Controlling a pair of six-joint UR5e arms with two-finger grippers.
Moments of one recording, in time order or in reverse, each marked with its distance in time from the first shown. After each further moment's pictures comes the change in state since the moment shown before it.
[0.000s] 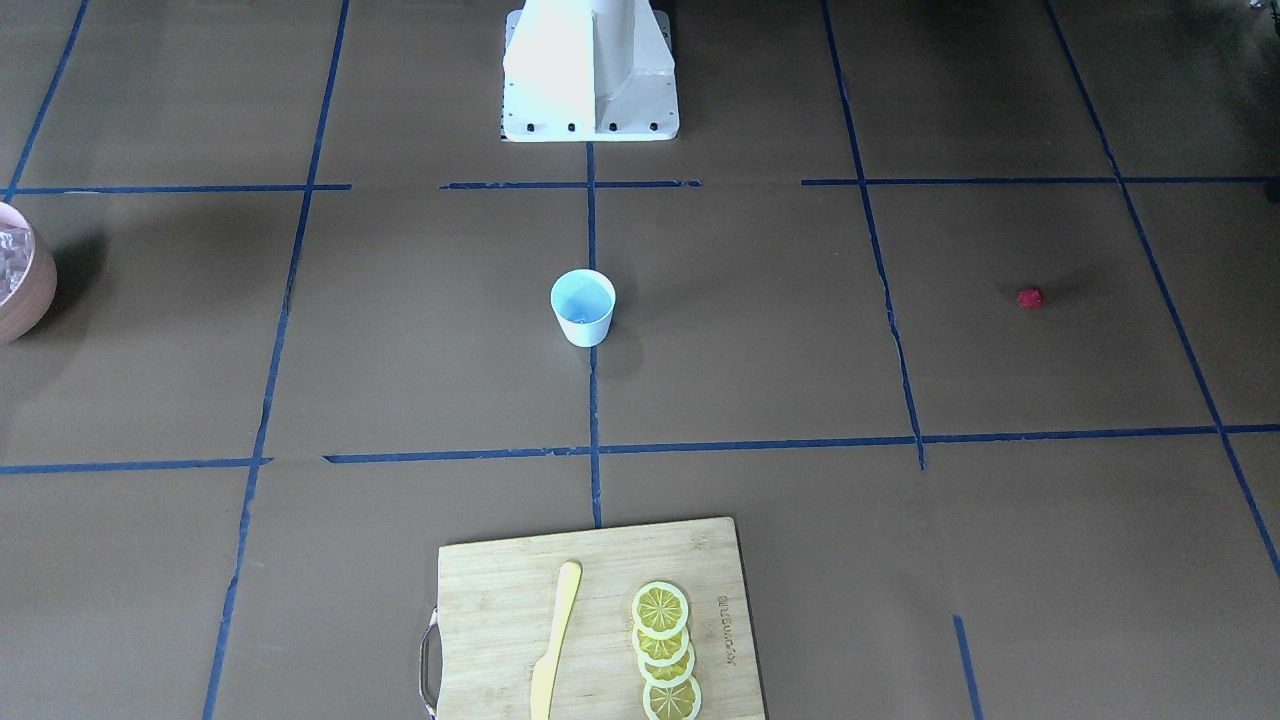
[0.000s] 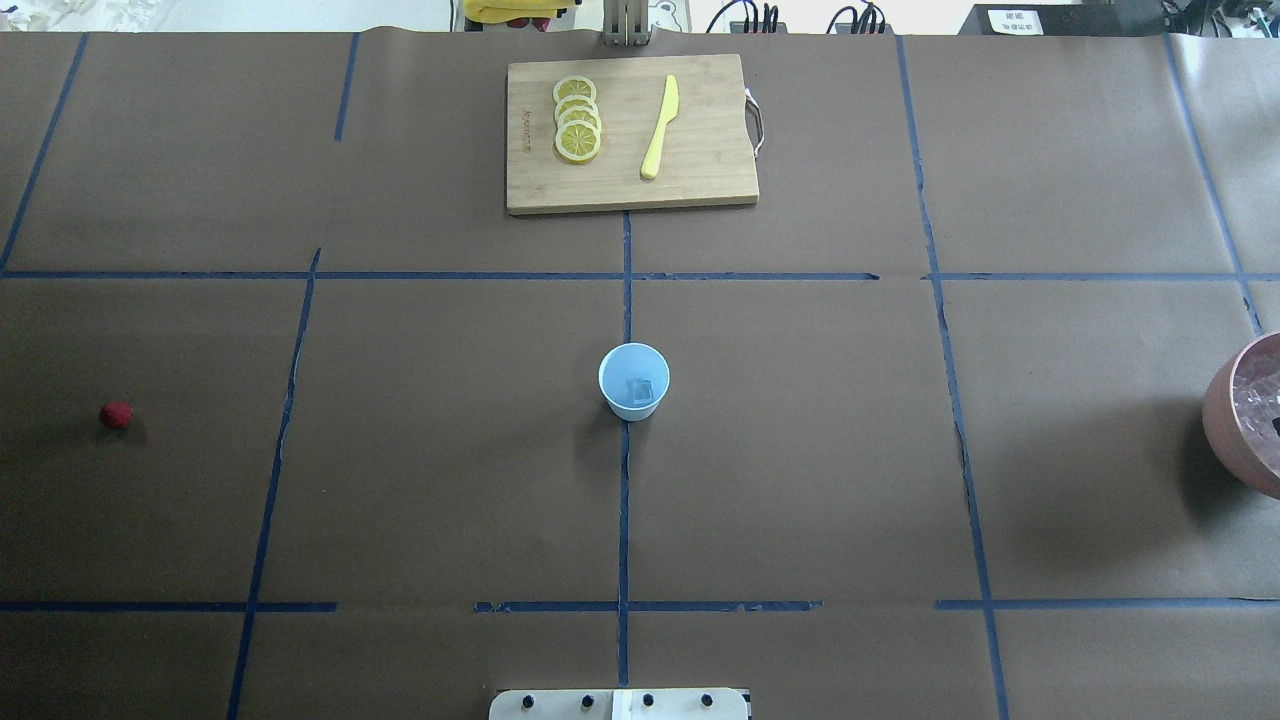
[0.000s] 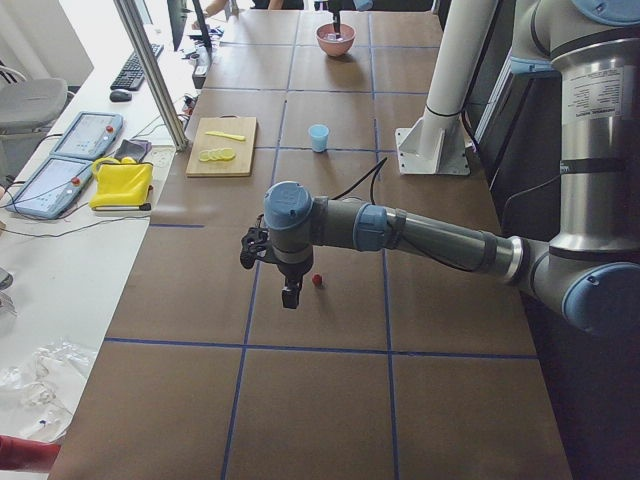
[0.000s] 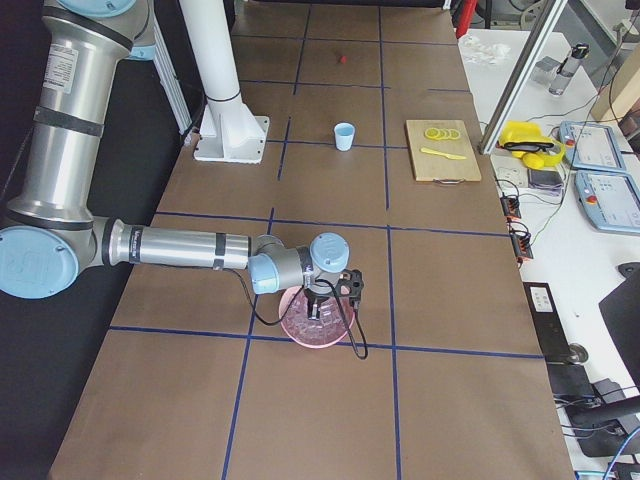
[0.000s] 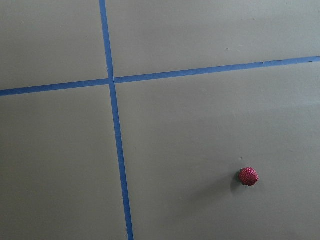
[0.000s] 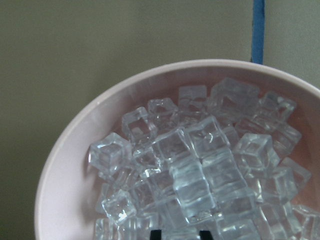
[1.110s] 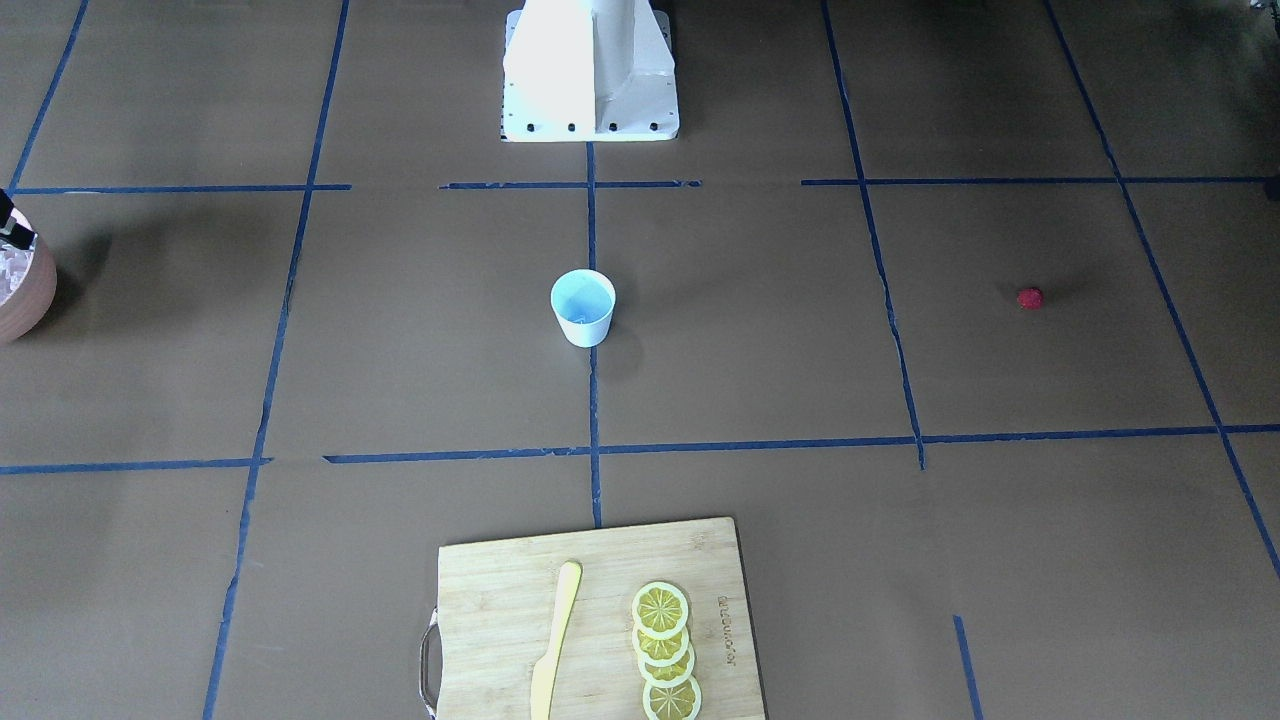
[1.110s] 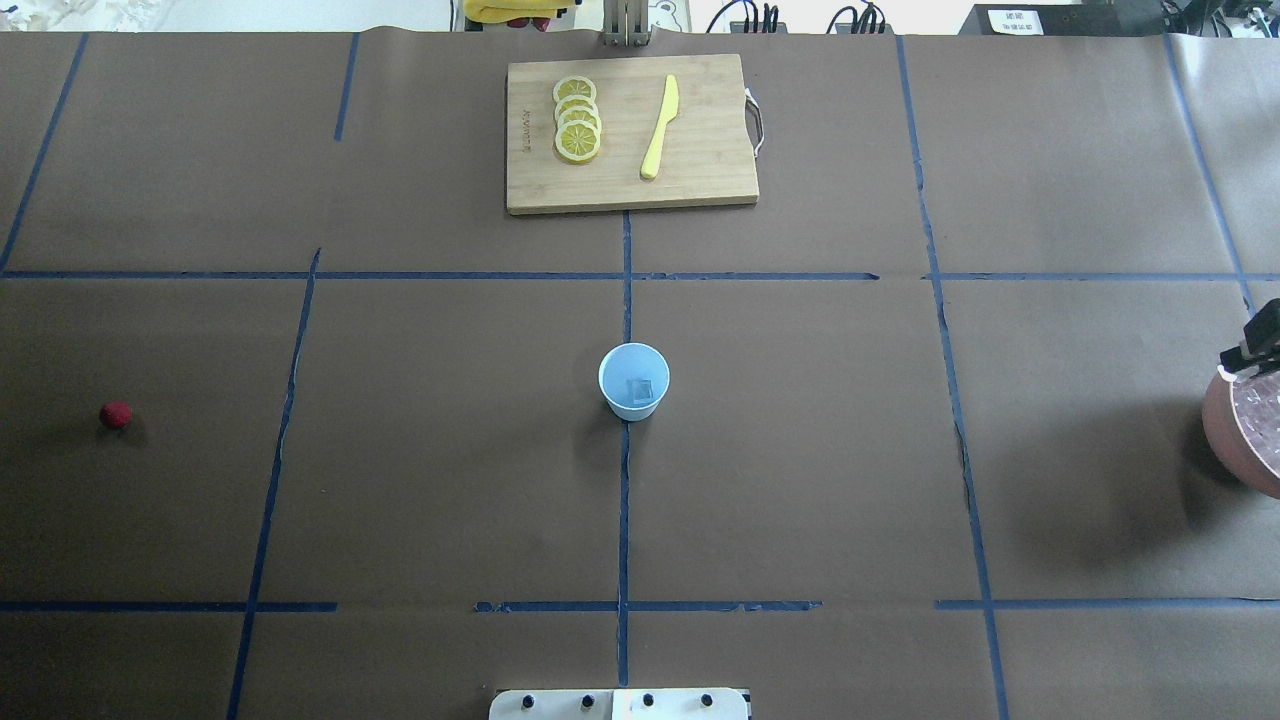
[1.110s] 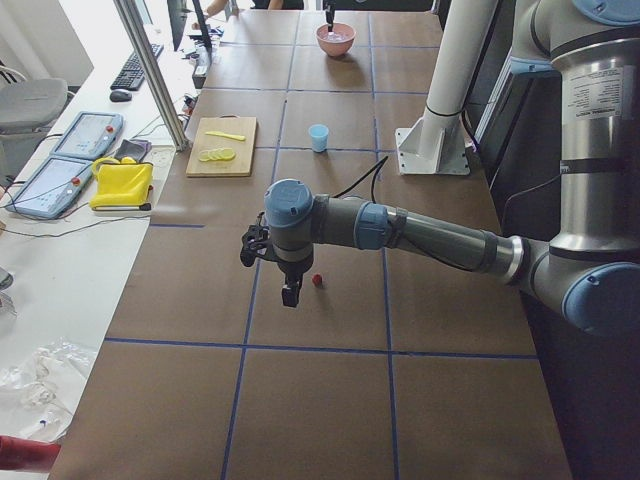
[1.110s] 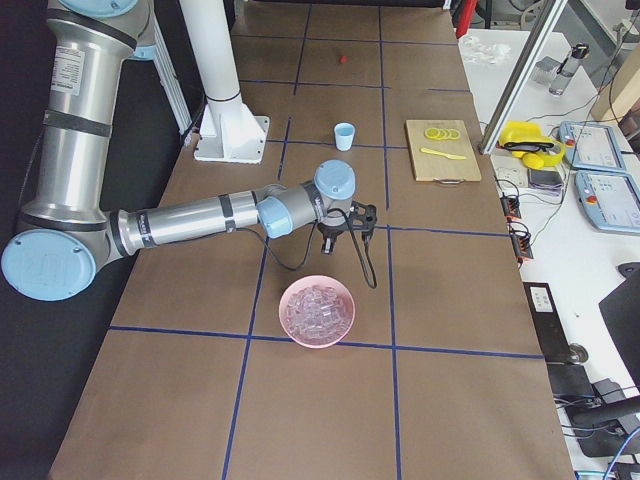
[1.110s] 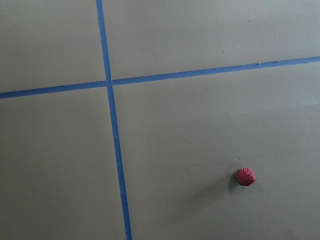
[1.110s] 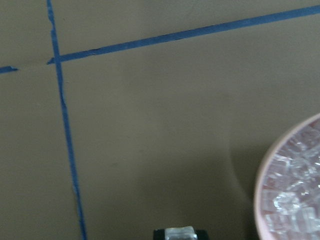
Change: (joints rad) left arm 0.000 0.000 -0.008 0.000 0.000 0.000; right arm -0.034 0.091 0.289 -0.054 0.058 0.398
